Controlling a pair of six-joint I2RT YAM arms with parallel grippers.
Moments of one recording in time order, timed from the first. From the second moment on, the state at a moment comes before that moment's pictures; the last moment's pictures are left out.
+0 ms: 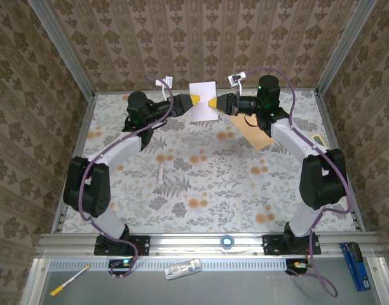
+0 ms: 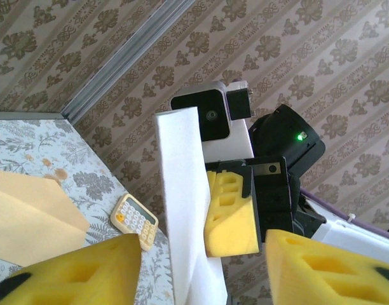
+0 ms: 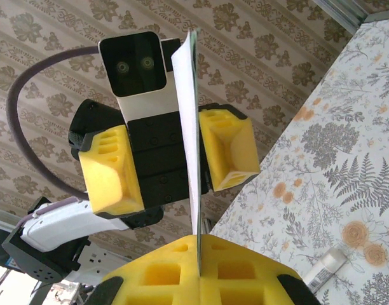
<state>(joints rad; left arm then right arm) -0.40 1.66 1.15 0.71 0.92 -0.99 0.23 1.72 1.35 0.31 -1.14 0.90</state>
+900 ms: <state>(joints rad) -0.25 1.36 0.99 0.08 0.61 -0.58 0.44 1.98 1.23 0.09 -0.78 0.96</state>
